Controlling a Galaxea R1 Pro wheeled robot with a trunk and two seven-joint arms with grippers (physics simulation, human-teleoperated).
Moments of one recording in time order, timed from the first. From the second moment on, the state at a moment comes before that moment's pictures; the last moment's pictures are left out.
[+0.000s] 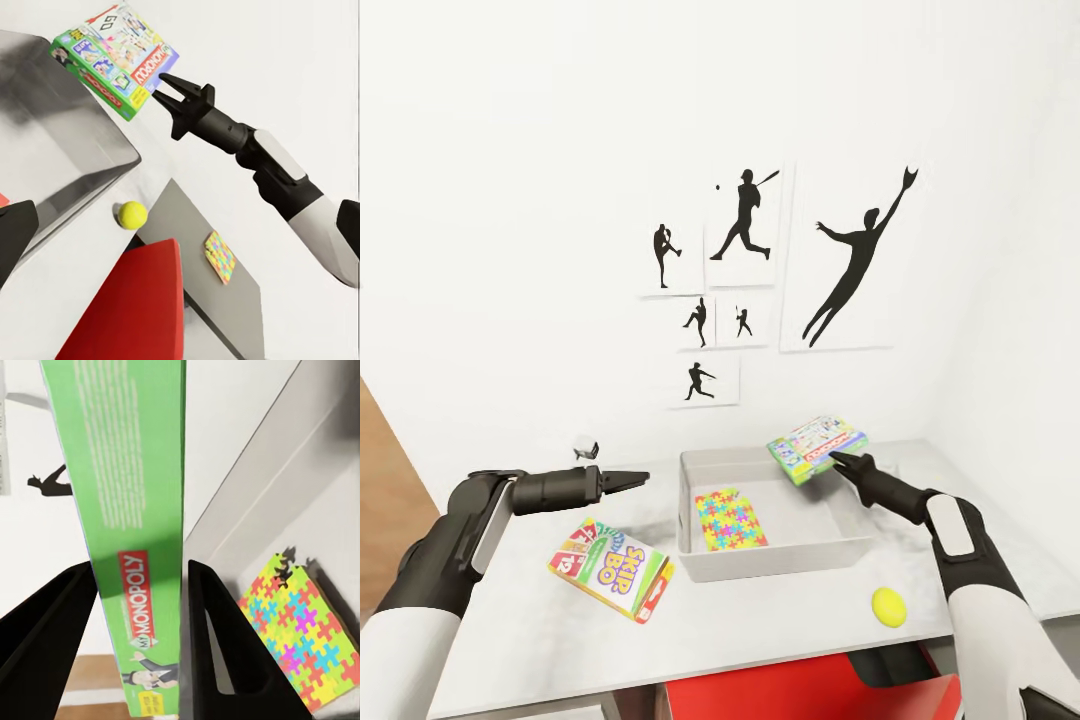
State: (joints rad) left arm -0.64 0.21 0.06 -1.16 0.22 1.03 -1.31; right arm -0.74 -0.08 -0.48 -0.80 -0.69 0.87 0.34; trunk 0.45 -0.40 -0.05
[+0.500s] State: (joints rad) left arm -0.64 0.21 0.06 -1.16 0.22 1.03 -1.50; right arm -0.84 -0.02 -0.48 -0.66 -0.71 0.87 0.18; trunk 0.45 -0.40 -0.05
